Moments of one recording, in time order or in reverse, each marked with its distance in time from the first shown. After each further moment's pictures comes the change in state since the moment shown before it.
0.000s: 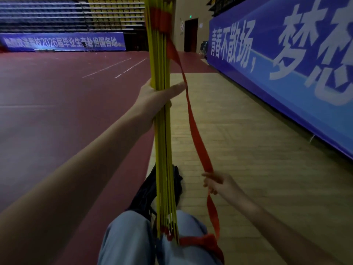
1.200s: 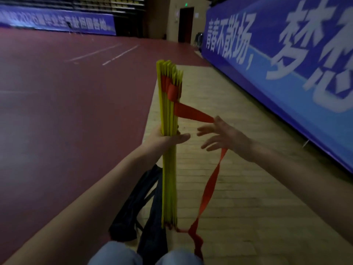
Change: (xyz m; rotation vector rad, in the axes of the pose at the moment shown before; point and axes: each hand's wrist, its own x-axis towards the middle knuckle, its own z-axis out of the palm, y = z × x) left_hand 0.087 -0.147 0.011 -0.071 -0.298 -0.174; right_hand 0.135 -0.112 -0.061 -0.001 -0.212 -0.040
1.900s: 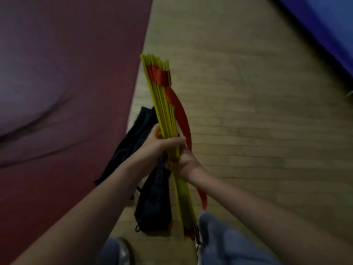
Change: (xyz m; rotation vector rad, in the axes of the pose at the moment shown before) left_hand 0.088 -0.291 -0.022 -0.332 0.089 -0.517; right_hand 0.181 0.270 0.191 -0.055 -0.083 0.304
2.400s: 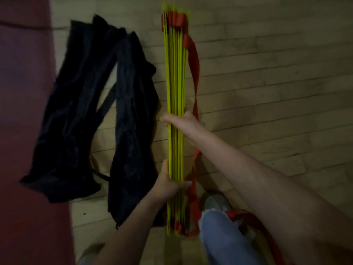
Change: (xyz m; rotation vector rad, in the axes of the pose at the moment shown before) left_hand 0.104 -0.305 0.007 0.261 -0.137 -0.470; right_hand 0.161 0.222 0.021 0.416 0.122 0.523
